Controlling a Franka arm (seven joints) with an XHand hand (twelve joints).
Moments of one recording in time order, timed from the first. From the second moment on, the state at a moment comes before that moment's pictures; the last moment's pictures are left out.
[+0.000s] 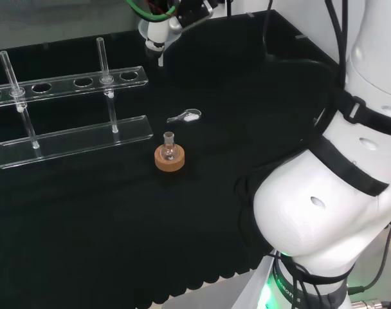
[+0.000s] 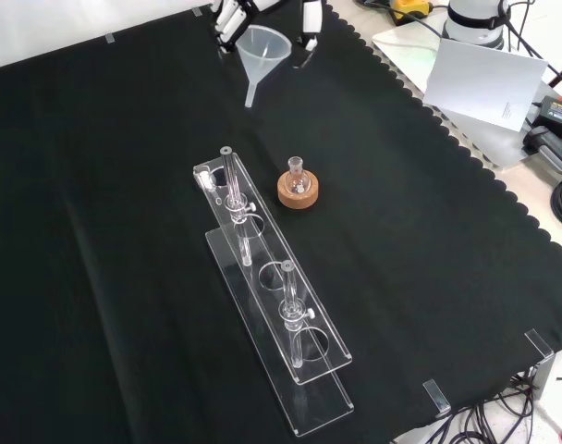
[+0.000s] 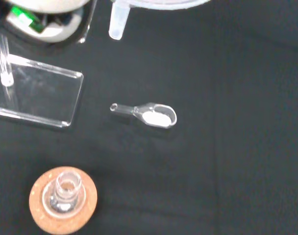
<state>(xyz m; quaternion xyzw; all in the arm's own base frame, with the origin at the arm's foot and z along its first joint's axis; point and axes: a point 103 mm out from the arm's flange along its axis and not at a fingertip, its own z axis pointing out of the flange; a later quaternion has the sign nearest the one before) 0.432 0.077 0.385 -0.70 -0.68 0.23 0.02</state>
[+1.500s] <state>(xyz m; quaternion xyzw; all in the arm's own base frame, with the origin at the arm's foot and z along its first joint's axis) 0.394 0.090 0.307 -0.69 -0.65 0.30 0.07</state>
